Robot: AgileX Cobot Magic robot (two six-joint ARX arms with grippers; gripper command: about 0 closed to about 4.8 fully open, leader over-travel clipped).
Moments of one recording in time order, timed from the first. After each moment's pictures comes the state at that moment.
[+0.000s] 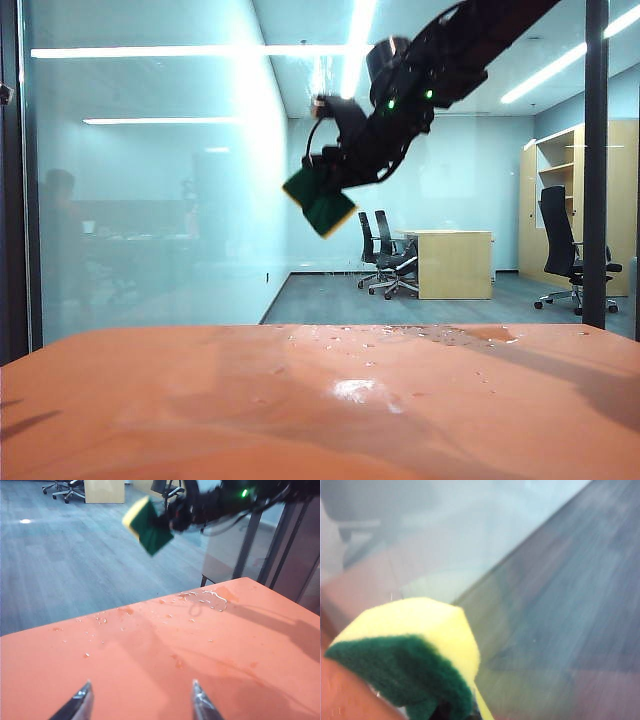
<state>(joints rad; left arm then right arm) 0.01 0.34 0.21 0.03 0.56 0.01 0.40 2.37 2.16 -0.13 -0.19 -0.21</state>
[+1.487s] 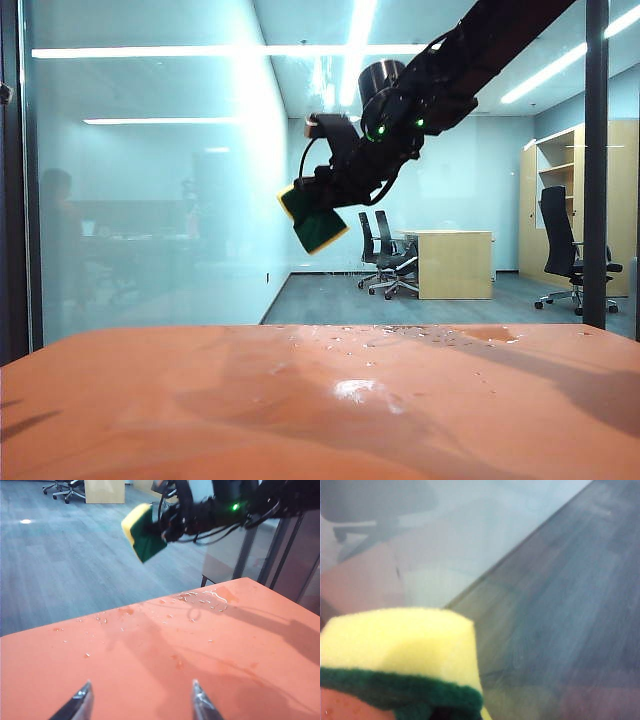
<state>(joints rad) 0.01 0.34 0.21 0.03 0.56 0.01 0.41 2.43 2.14 -0.06 -0.15 -0.21</state>
